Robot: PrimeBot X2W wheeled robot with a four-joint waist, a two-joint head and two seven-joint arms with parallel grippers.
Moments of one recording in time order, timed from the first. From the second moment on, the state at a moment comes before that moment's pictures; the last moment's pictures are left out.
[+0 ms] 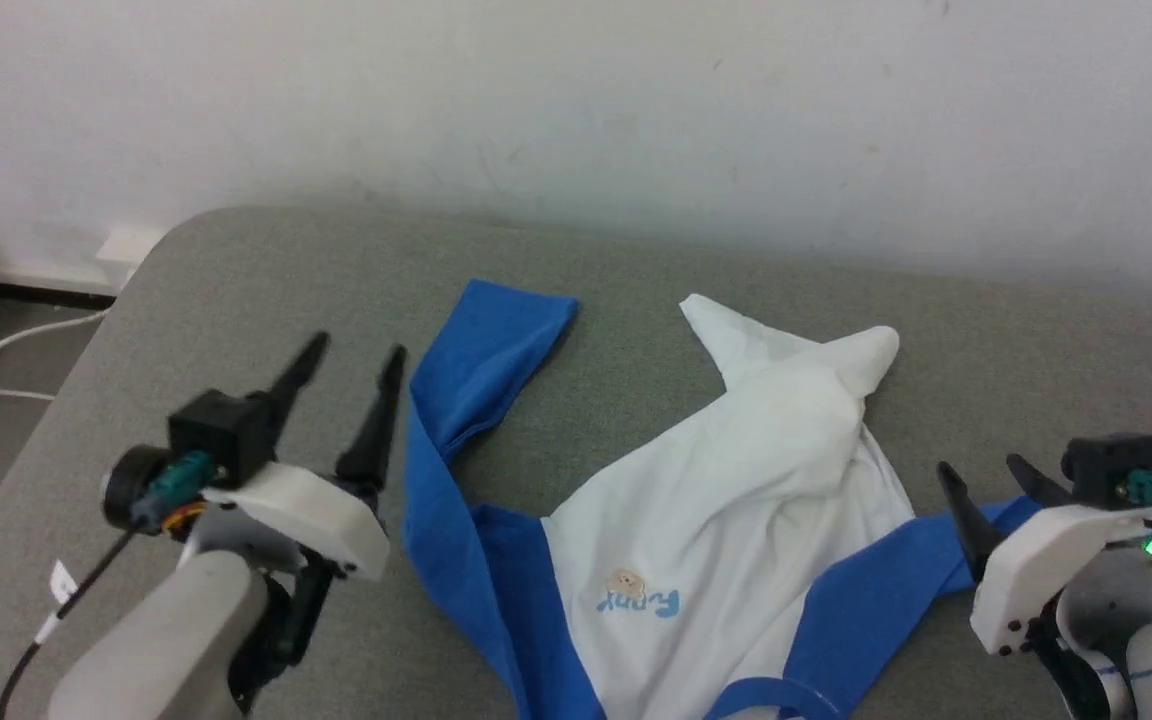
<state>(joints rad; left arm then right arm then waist) -0.43 0.59 -0.76 0.15 -0.78 0.20 -0.26 -0.08 -0.15 -0.05 0.12 0.20 0.13 0.27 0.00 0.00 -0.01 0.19</state>
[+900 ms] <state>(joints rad) -0.04 0.11 -0.19 0.01 -0.25 0.00 -0.26 -0.46 -0.38 0.20 0.64 0.28 0.13 0.50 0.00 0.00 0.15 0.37</state>
